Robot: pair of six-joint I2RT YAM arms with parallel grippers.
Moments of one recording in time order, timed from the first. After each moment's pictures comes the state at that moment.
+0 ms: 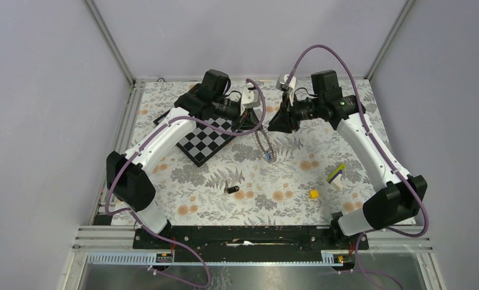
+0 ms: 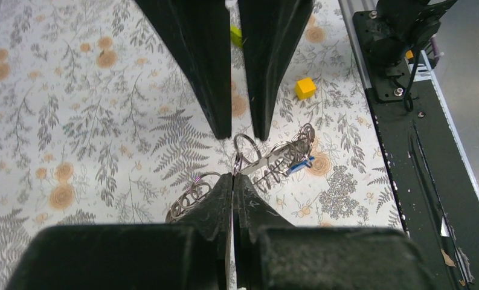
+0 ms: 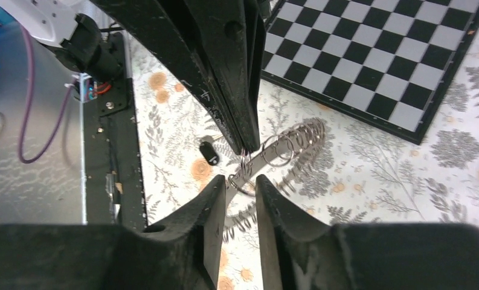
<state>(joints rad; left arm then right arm) -0.56 1.67 1.61 -0.59 1.00 0.59 0.33 1.48 1.48 -0.77 -0.99 -0.42</state>
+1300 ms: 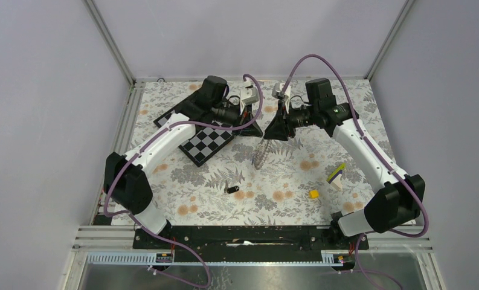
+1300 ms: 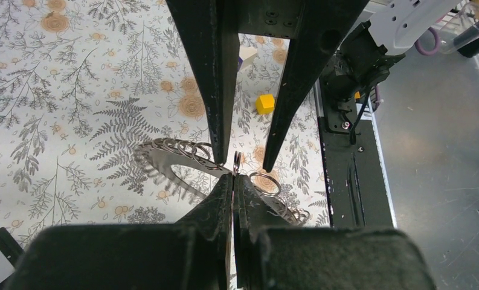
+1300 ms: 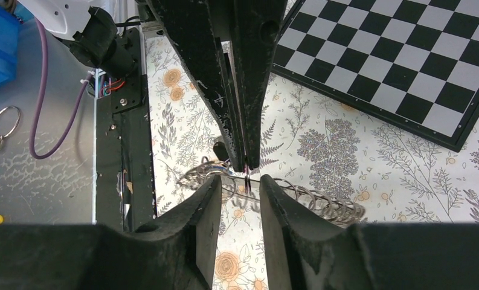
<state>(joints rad) -0.56 1.63 1.48 -0.44 1.02 0.26 0.37 1.45 1.36 -0.66 -1.00 -0.38</state>
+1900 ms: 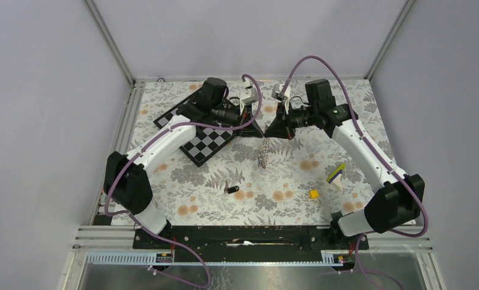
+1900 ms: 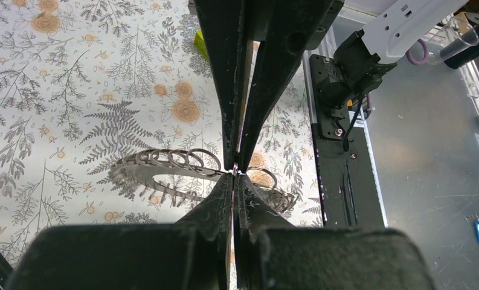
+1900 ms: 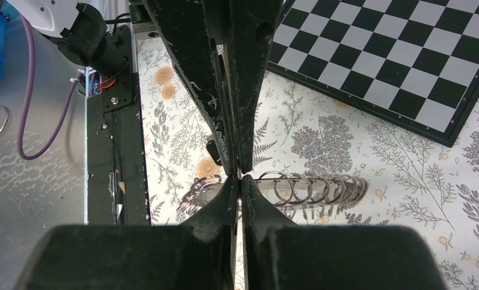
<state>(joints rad) -0.56 1.63 1.43 -0.34 1.05 0.18 0.37 1.45 1.34 -0.65 -0.98 -0.39</state>
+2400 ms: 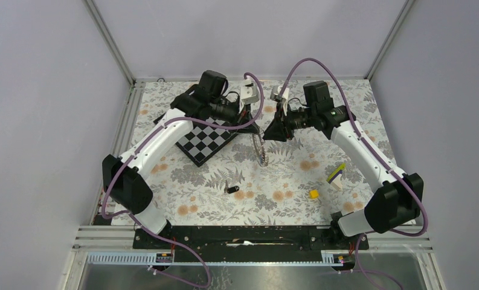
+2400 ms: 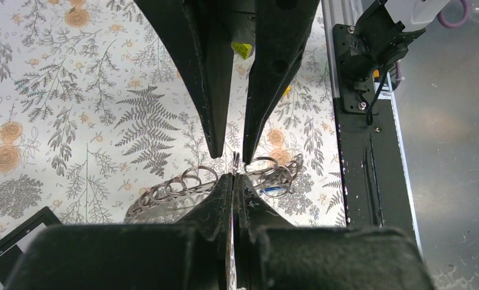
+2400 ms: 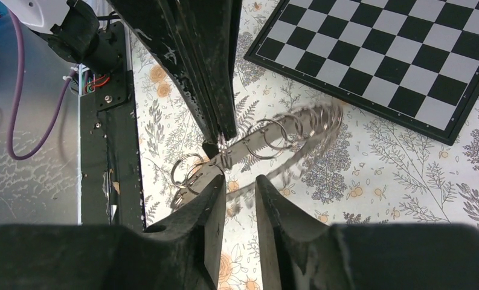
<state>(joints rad) -0.57 1.63 1.59 -0.63 0.97 0.40 0.38 1.45 1.31 -0.61 -0.96 -0.38</state>
